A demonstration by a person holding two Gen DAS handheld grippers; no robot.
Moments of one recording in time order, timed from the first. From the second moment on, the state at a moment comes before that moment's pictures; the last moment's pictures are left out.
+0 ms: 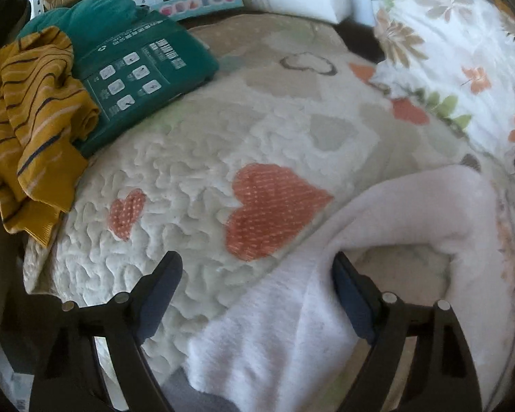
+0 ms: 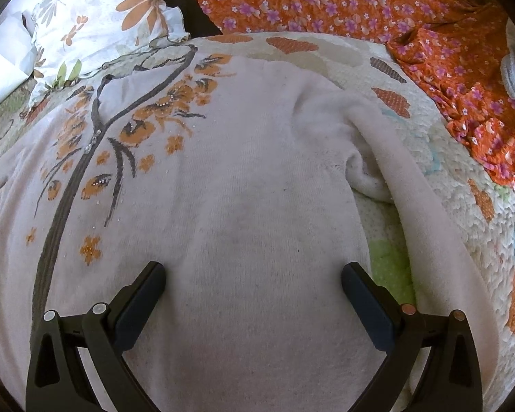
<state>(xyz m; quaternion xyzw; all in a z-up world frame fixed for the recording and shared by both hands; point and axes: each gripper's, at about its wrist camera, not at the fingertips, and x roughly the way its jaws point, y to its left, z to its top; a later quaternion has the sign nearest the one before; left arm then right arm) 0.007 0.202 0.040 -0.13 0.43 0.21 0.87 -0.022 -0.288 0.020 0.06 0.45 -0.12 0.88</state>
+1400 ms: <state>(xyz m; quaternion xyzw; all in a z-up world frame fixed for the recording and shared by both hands) -0.015 0.041 0.056 -0.10 0.45 -0.05 0.88 -0.219 -0.569 0.104 0.24 0.43 -0.39 0.78</state>
